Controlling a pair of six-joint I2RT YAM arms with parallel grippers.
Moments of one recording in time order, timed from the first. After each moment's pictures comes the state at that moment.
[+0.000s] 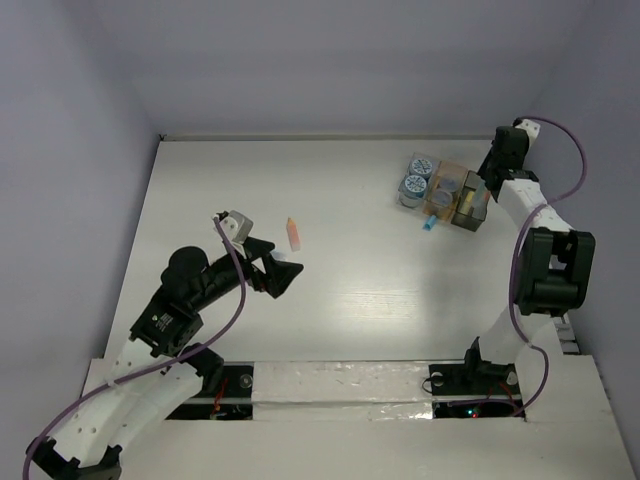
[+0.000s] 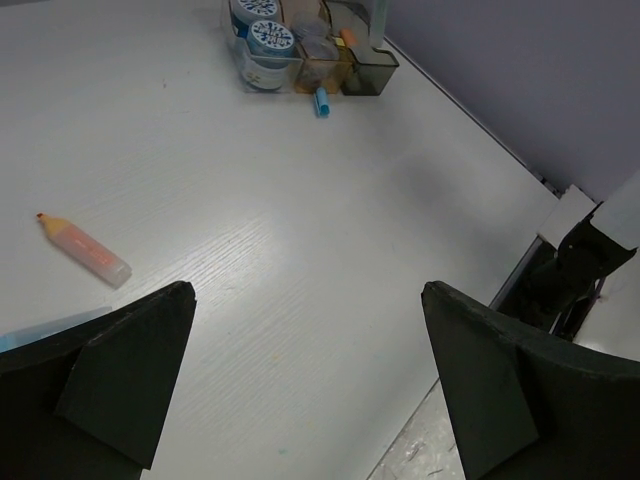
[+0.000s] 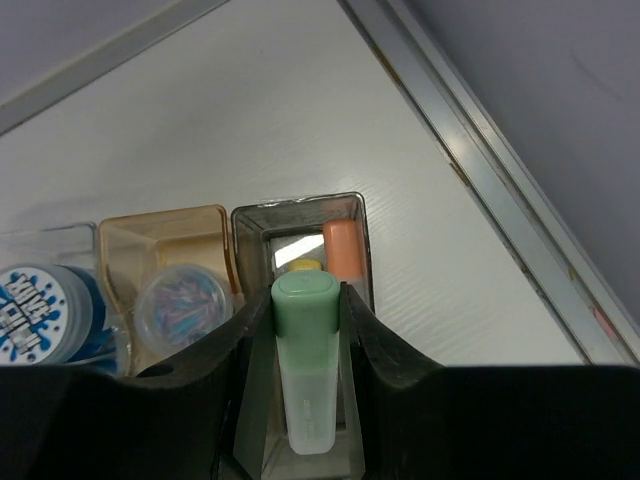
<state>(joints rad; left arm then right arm) -0.57 0.54 0.66 -0.25 0.30 -0.31 -0.12 1.72 1.33 -0.14 0.35 0.28</state>
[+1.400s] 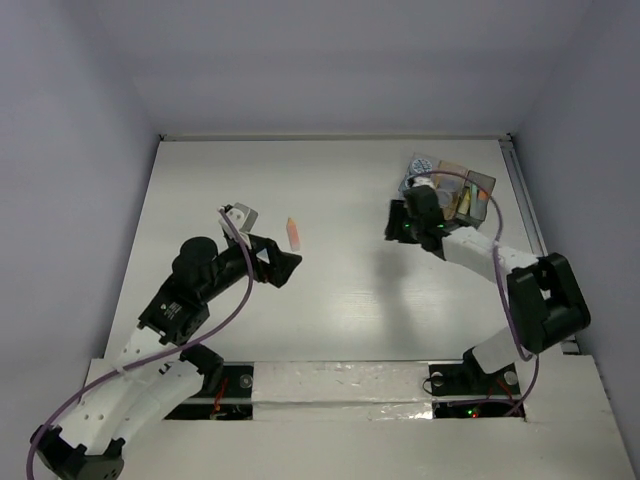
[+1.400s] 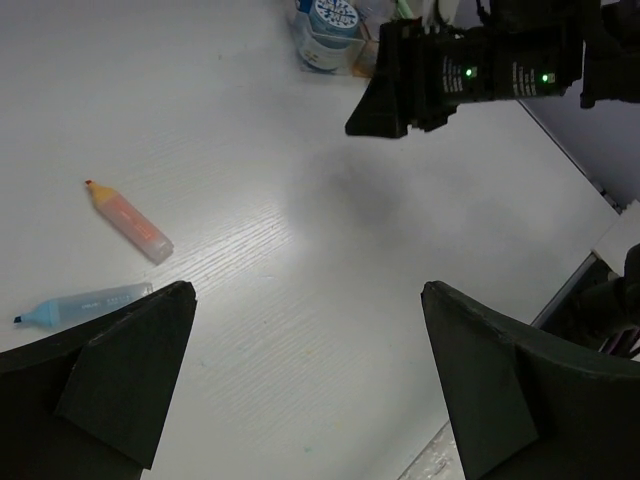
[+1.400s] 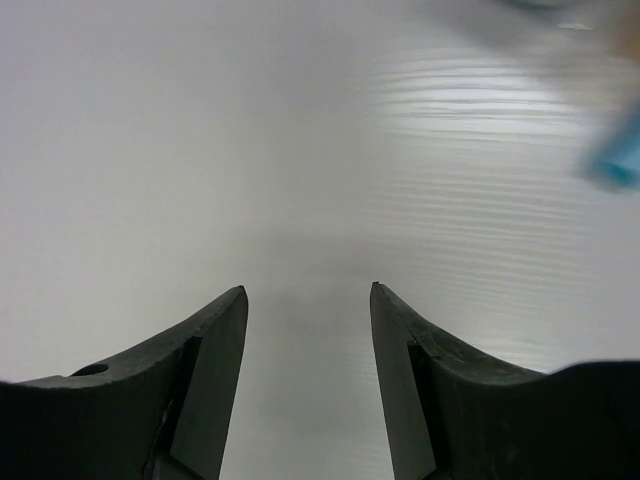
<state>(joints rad) -0.55 0.62 0.67 -0.26 0.22 -0.30 0.36 1.50 0.89 -0.14 0.13 0.45</state>
